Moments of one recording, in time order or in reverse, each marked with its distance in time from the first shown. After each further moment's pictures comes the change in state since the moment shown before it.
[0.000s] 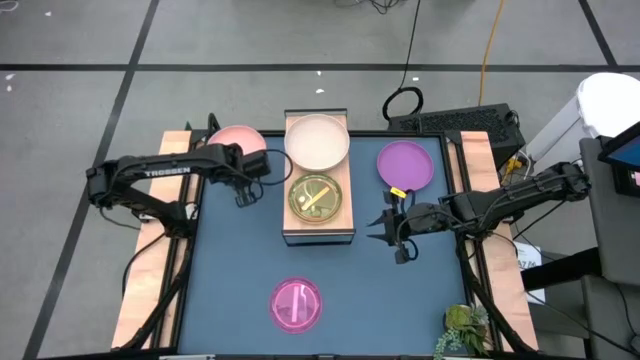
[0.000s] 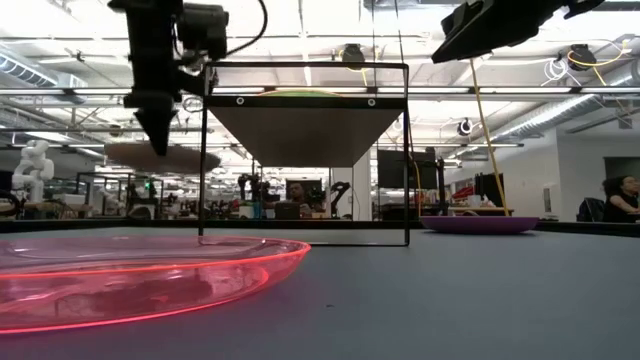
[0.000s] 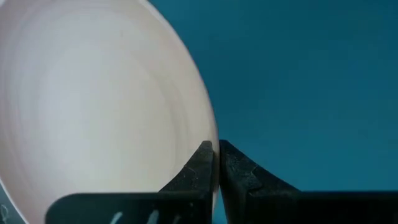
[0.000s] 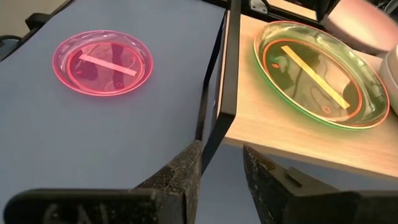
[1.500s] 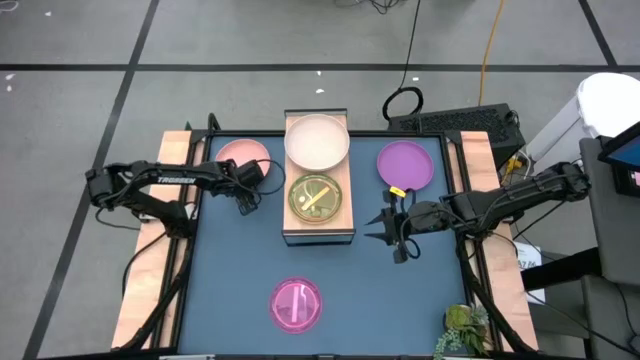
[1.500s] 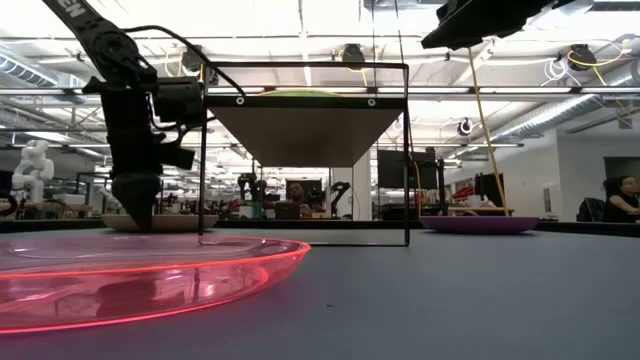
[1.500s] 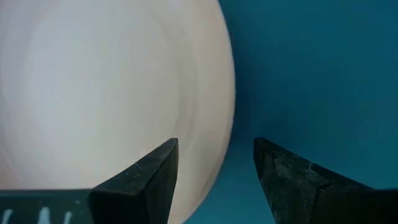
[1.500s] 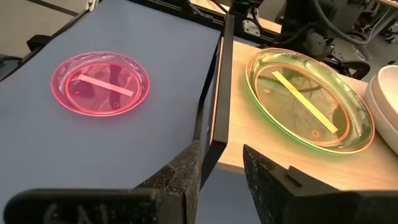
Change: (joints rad) left arm 0.128 0.007 -0.458 0.567 0.074 -0.001; right arm -0.002 0.000 -0.001 0.080 0.004 -0.028
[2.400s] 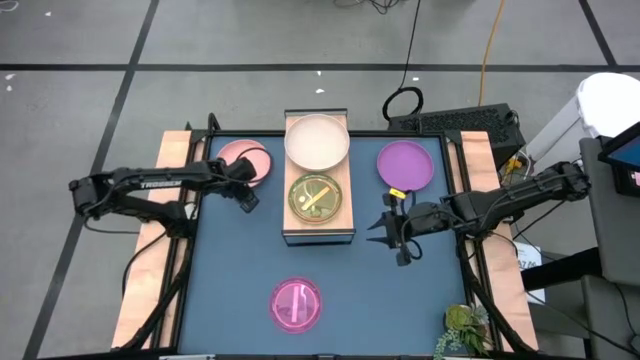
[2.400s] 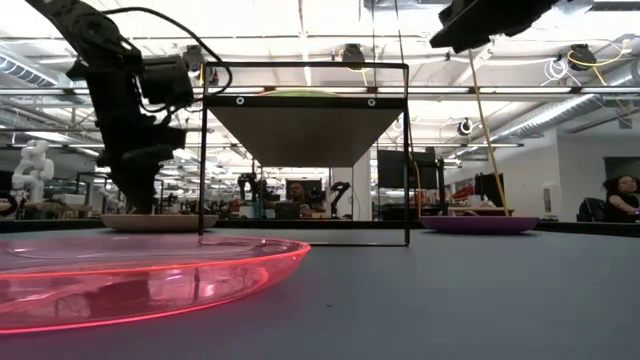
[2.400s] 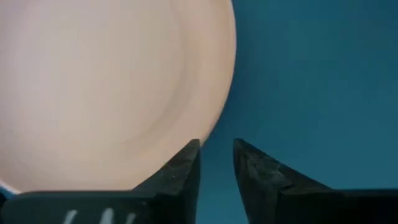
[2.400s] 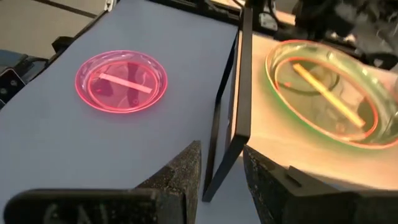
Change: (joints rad) left arm 0.006 -0.155 -0.016 -0.054 0.099 -0.306; right arm 0.009 -0.006 0.000 -0.027 -0.056 0.038
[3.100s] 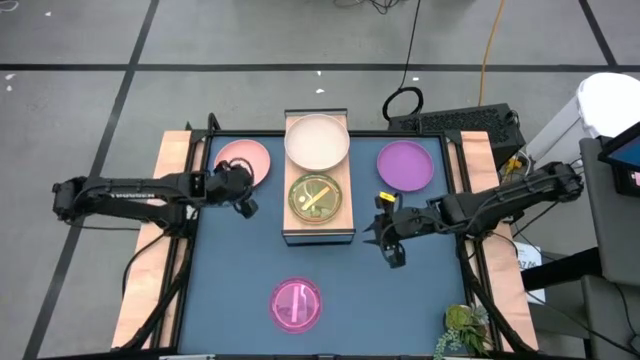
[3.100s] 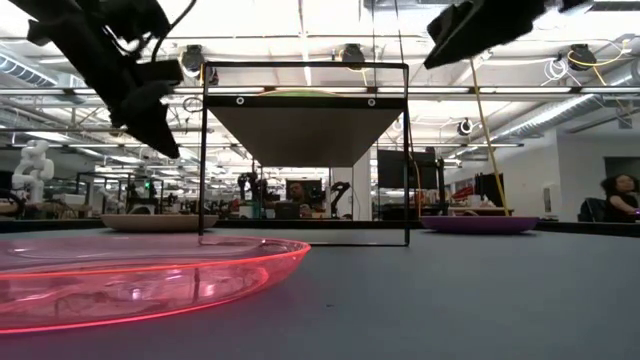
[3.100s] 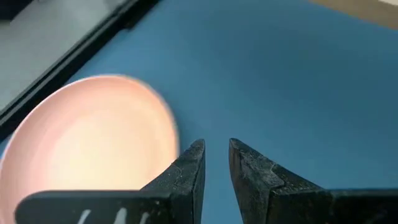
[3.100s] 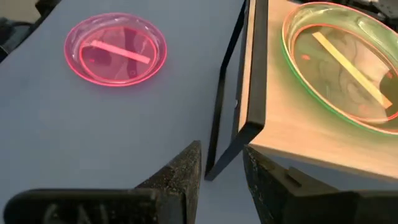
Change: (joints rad) left arm -0.277 -0.283 0.000 0.092 -0.195 0.010; right arm 0.000 0.123 0.103 -0.134 0.003 0.022
